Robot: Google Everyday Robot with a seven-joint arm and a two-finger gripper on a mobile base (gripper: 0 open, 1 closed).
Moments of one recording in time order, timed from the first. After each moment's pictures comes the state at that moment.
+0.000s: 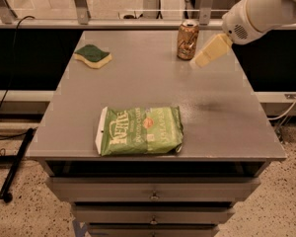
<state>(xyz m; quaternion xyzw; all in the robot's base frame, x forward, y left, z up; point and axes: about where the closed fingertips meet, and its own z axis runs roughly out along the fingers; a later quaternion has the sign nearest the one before) 0.658 -0.171 0.951 -0.46 0.80 0.04 0.39</state>
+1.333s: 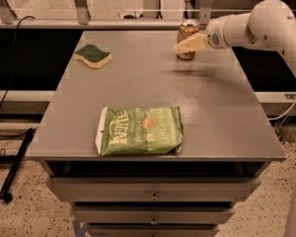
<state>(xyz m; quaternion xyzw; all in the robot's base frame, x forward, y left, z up) 0.803 -0.161 0.902 -0.34 0.77 0.12 0.53</state>
